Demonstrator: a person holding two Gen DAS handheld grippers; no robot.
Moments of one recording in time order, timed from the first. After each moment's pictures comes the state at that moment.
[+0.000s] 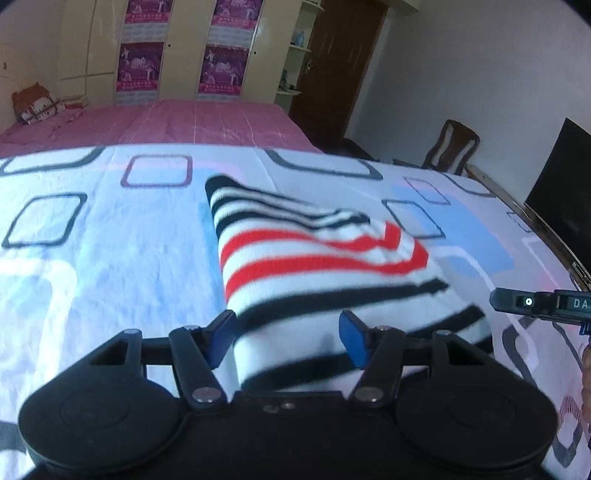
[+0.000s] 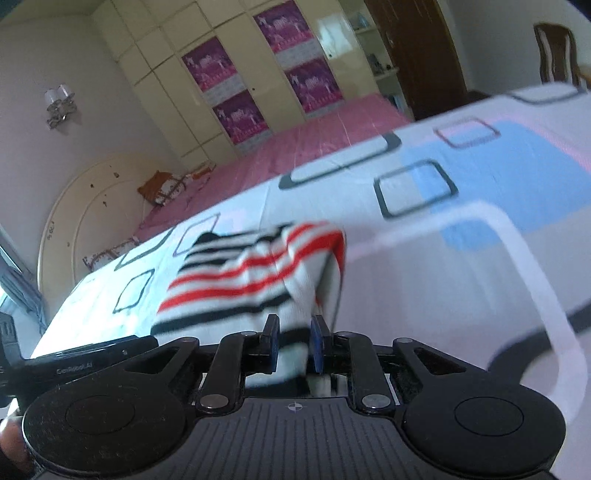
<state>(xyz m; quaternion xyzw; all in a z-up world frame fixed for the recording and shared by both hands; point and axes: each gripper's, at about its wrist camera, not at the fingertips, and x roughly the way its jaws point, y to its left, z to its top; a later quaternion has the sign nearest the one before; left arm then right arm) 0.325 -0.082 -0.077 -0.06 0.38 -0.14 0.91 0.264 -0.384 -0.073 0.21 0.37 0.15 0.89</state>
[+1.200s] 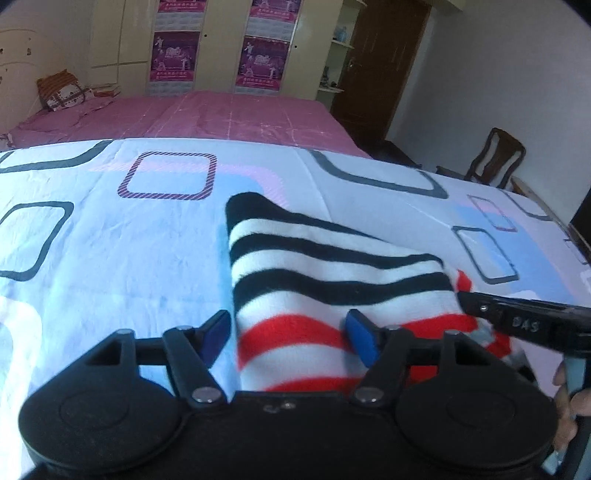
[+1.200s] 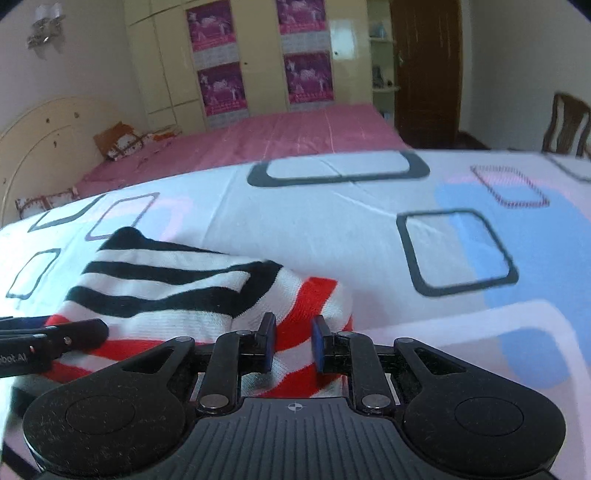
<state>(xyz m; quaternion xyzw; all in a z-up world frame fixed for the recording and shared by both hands) 0.424 -0.086 -0.123 -0.07 0.39 -0.08 0.91 0.407 -0.326 -0.151 0.09 0.40 0.10 0.91</state>
